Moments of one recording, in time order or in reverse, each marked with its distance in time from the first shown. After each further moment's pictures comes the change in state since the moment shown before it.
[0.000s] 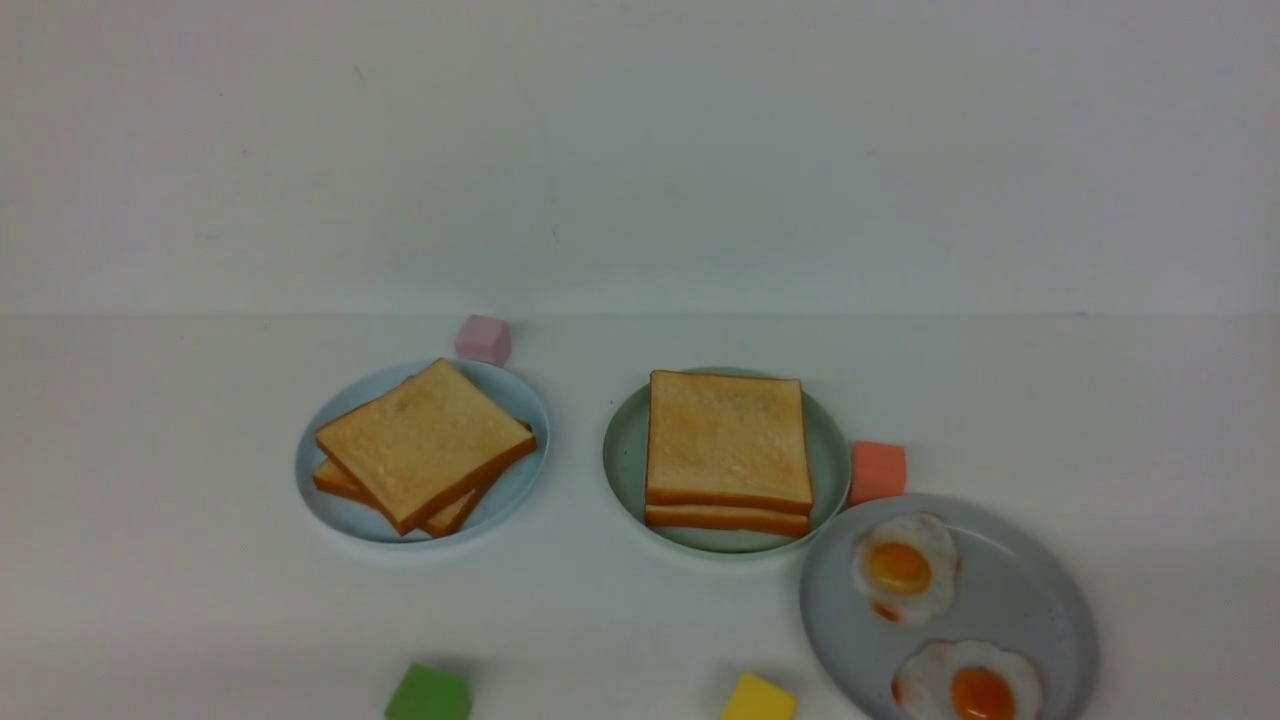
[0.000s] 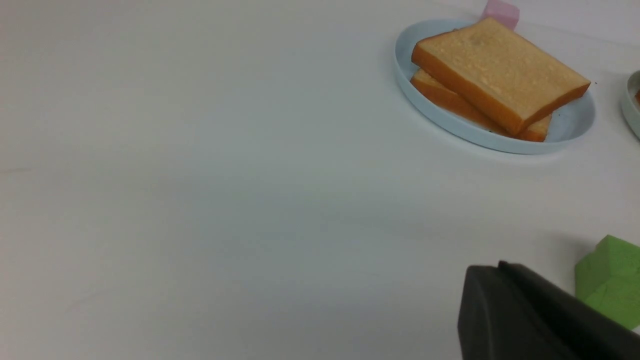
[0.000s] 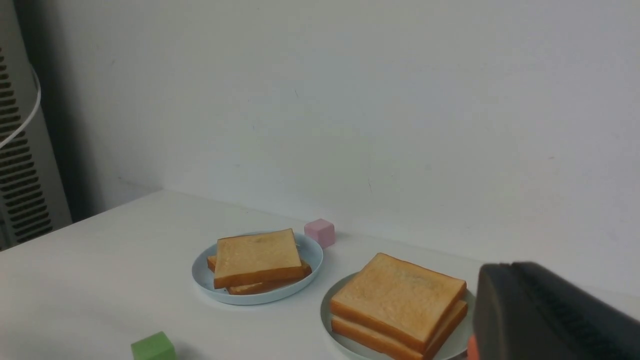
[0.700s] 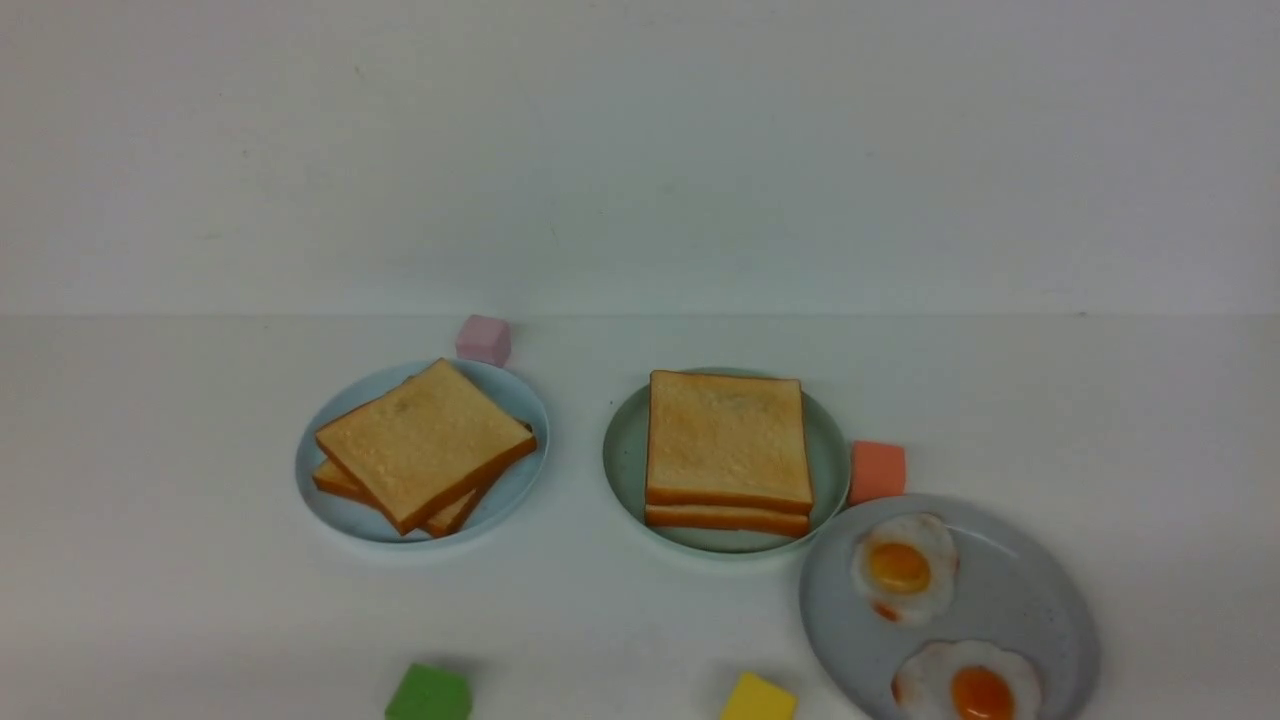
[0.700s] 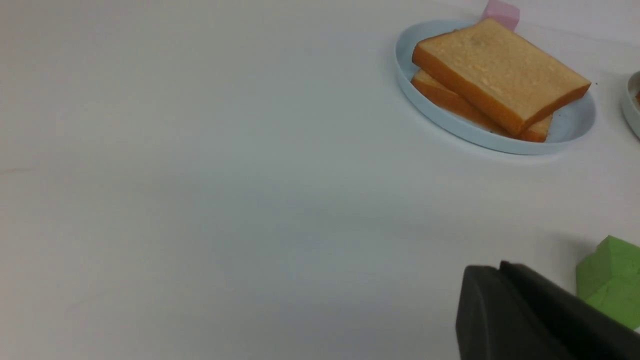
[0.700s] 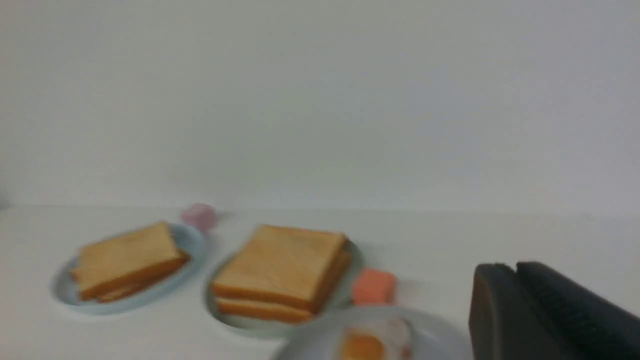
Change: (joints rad) right arm -0.383 0.000 0.000 0.300 0.119 -0.187; left arm 0.004 0.000 0.000 0.000 0.000 0.000
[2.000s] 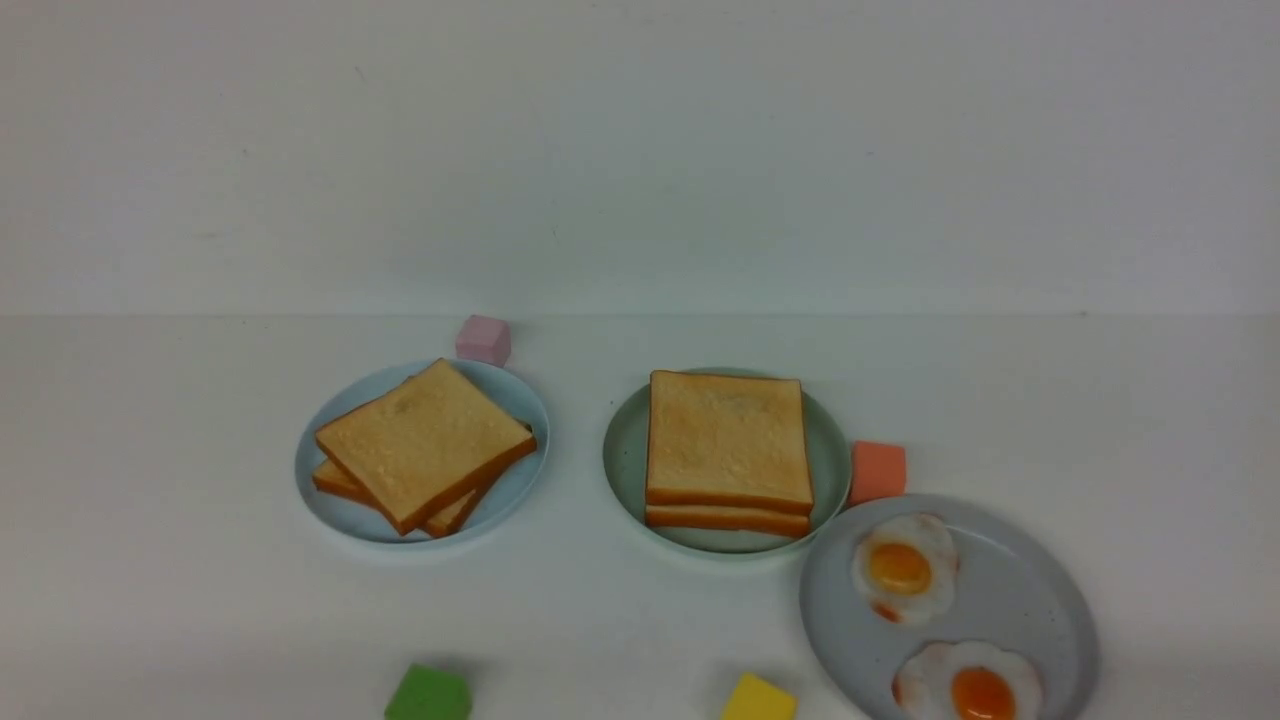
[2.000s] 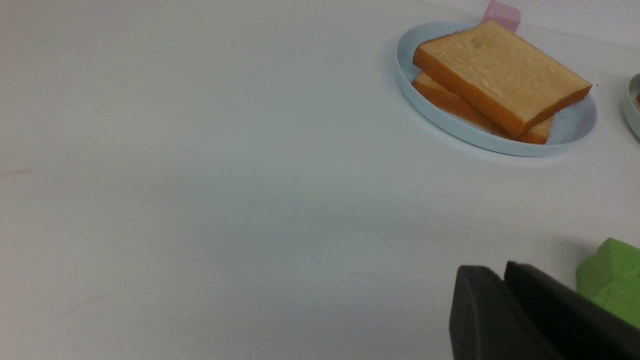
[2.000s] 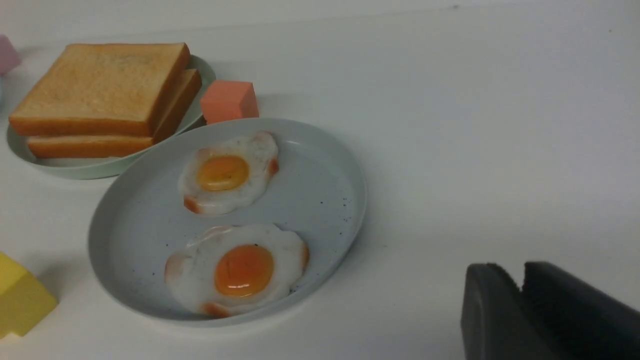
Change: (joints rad) right arm -0.234 -0.005 0.200 0.106 0.090 -0.151; left arm 0.000 0.000 0.000 0.001 -0.003 0.000
